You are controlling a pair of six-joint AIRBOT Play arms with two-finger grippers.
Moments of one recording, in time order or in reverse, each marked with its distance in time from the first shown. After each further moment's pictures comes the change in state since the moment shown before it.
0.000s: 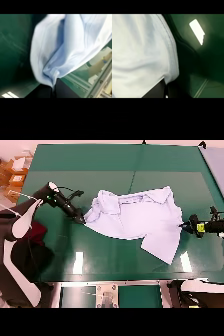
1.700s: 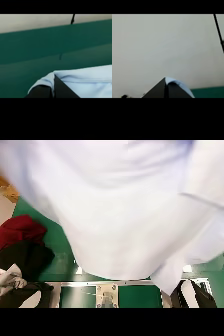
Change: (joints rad) left arm 0.004 0.933 0.156 0.292 0.435 -0.396; right arm 0.021 0.732 0.433 0.662 -0.120 -0.150
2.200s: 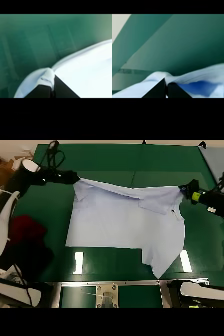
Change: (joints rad) left arm 0.000 -0.625 -0.195 -0.452 0.284 0.377; right arm 0.261 -0.687 -0.295 -0.071 -0.235 -0.094
